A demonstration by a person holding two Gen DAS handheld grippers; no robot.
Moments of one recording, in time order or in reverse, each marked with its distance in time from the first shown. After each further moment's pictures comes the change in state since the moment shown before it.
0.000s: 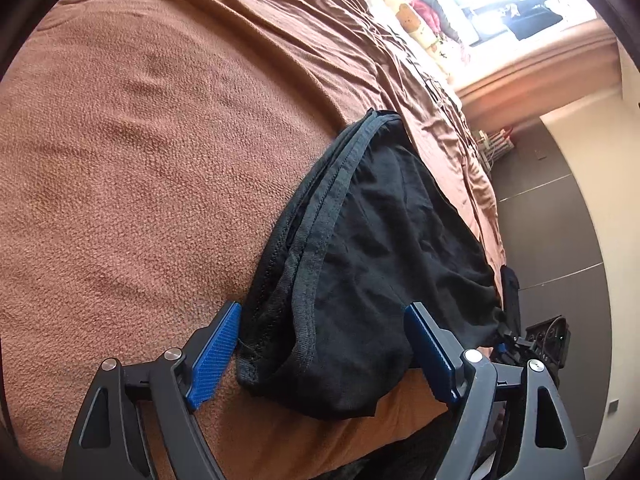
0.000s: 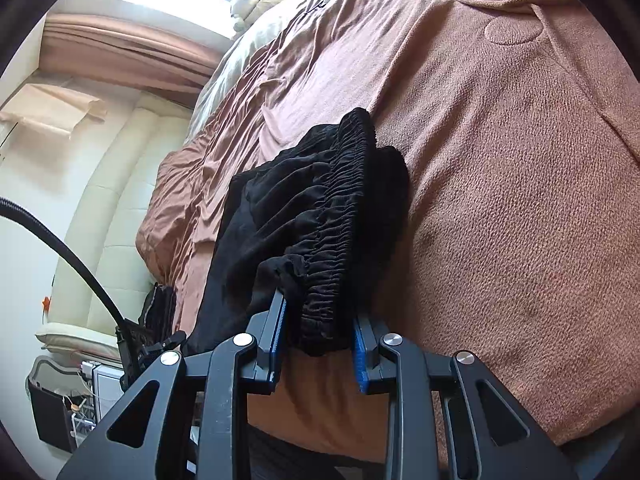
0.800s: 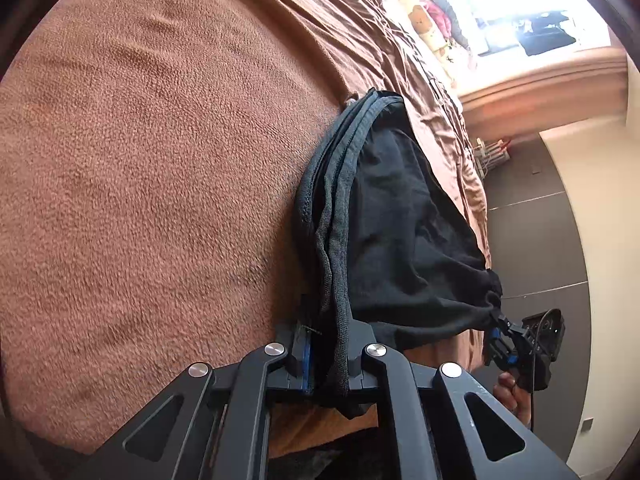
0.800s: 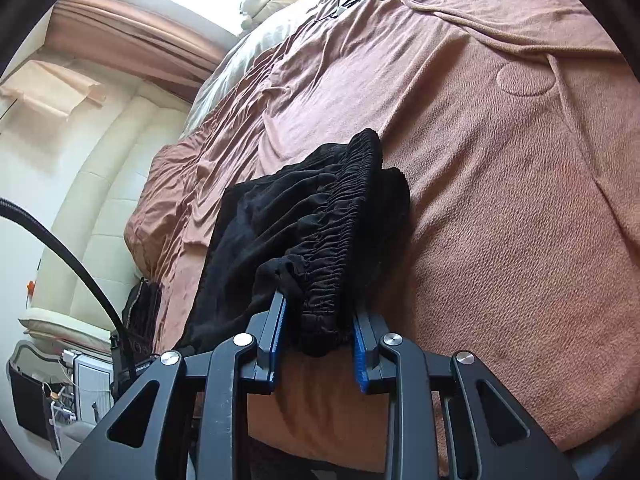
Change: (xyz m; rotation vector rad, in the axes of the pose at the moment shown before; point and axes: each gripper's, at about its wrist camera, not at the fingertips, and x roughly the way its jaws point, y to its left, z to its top) left arm -0.004 0.005 -0.034 -0.100 0.016 -0.053; right arm -0.023 0.011 0.002 -0.093 -0.012 -0.063
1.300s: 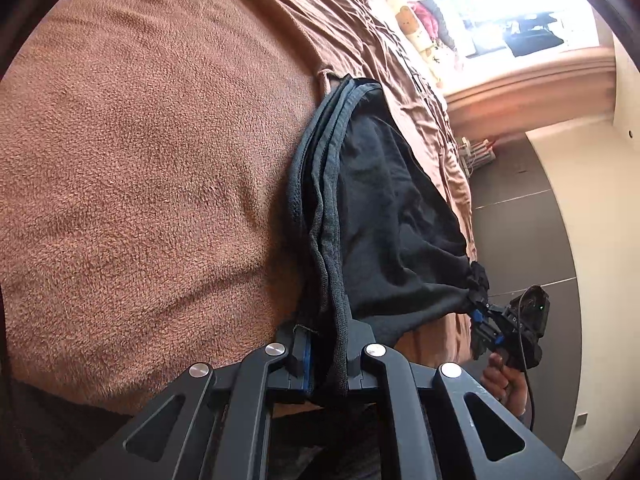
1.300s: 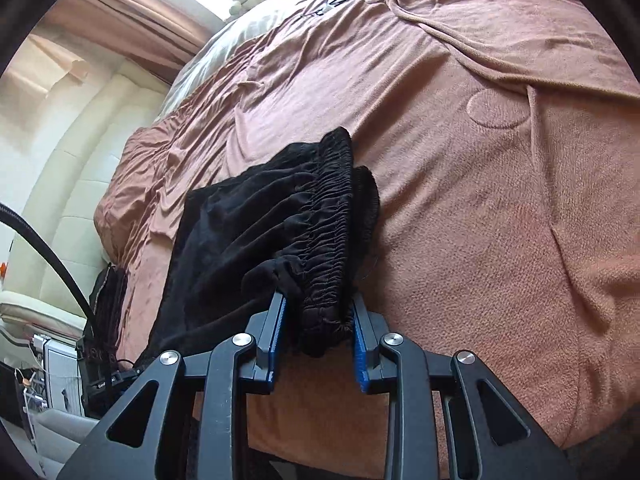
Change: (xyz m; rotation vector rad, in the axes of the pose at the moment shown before) left arm 0.001 -0.010 -0.031 -0.002 -0.015 -0.053; right arm -0.012 0.000 0.014 -0.046 0.060 -0.132
